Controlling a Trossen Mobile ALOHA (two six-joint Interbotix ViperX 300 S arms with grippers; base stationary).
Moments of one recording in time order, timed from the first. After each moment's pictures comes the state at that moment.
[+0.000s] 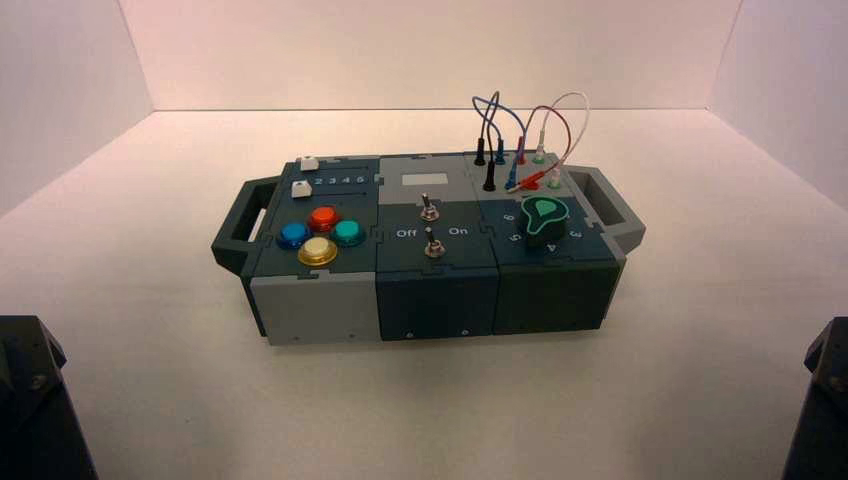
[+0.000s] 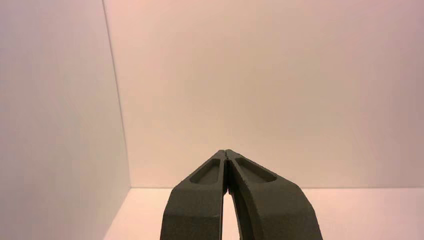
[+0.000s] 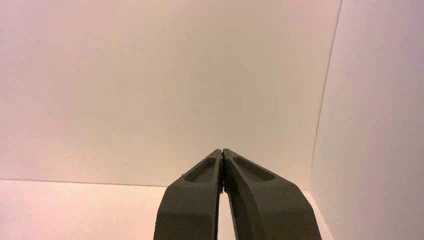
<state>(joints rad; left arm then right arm) -0.01 -0.98 1.17 -0.02 -0.19 0.01 0.03 -0.97 1.19 0.00 -0.27 -0.01</state>
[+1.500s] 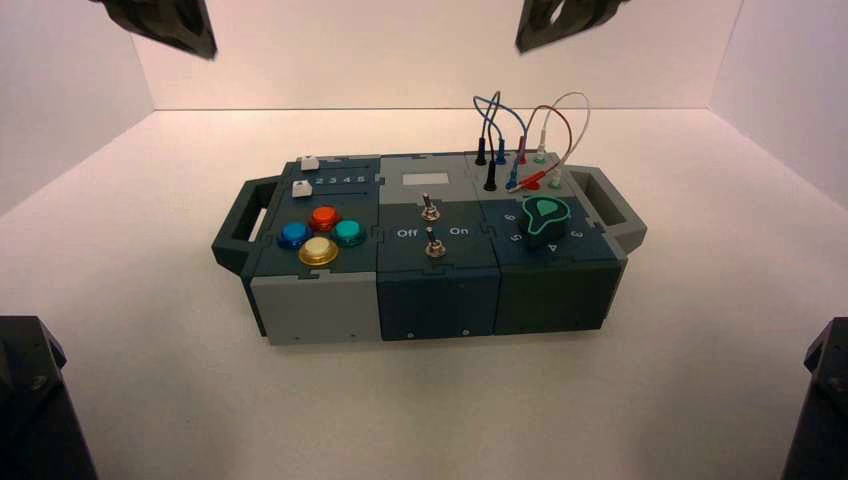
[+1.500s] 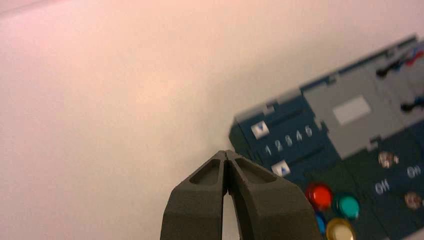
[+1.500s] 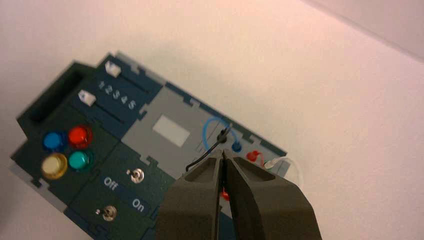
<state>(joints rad) -0.33 -0.52 0.96 -0.01 0.49 0.06 0.60 -0.37 0.87 0.01 0.33 -0.04</state>
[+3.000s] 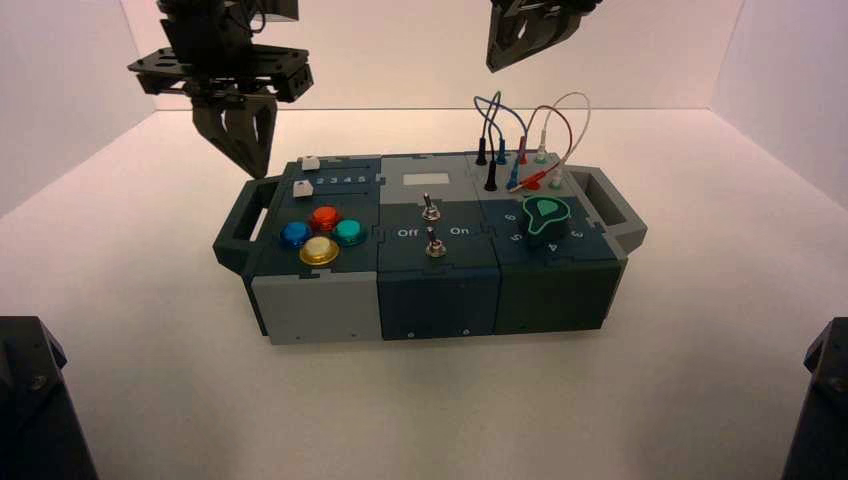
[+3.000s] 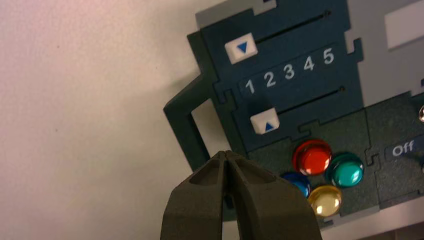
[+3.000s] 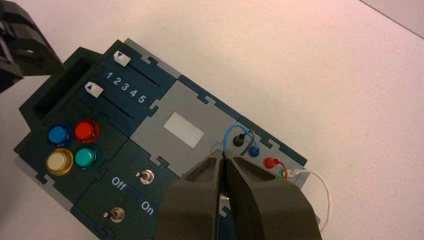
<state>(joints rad) -0.45 -0.07 0.78 -0.04 0.74 -0.12 0.64 -0.27 0.79 0.01 0.37 -0.04</state>
